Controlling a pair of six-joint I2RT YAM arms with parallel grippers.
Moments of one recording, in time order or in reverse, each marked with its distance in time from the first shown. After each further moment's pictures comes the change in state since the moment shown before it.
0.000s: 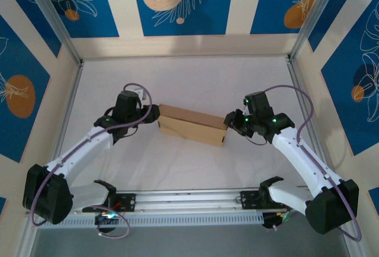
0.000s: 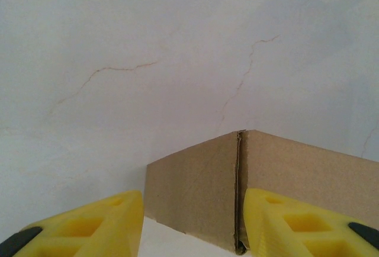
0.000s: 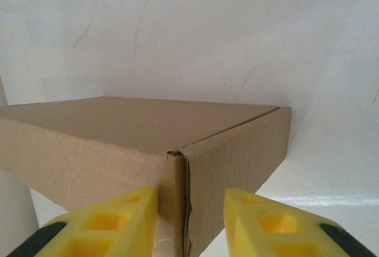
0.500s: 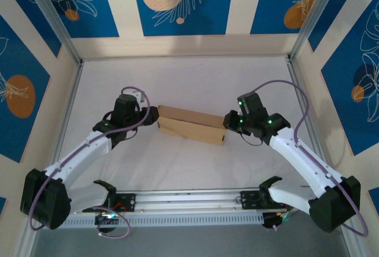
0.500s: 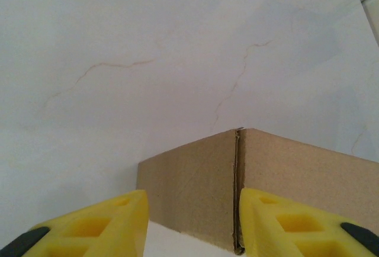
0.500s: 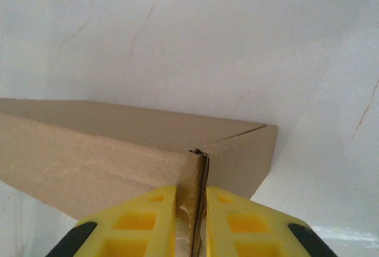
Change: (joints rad) left arm -0.011 -0.064 -0.062 0.025 0.006 -0.040; right arm 0.136 -0.017 0.011 0.014 0.188 -0.093
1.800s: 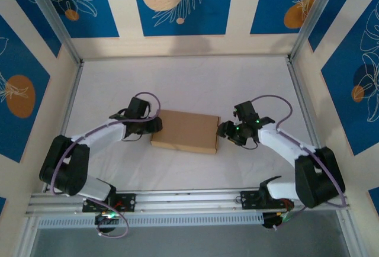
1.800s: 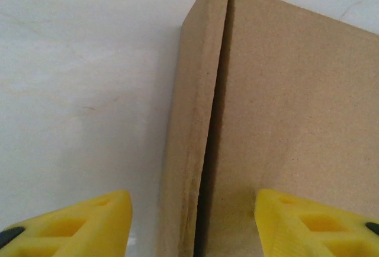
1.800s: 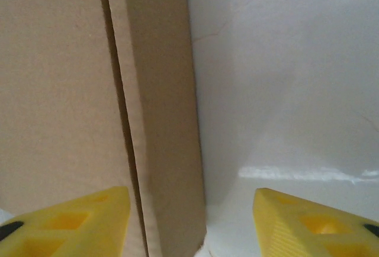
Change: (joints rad) left arm 0.026 0.326 0.023 -0.039 0.020 0.022; right arm -0.134 0.277 -0.195 0.240 -0.249 -0.005
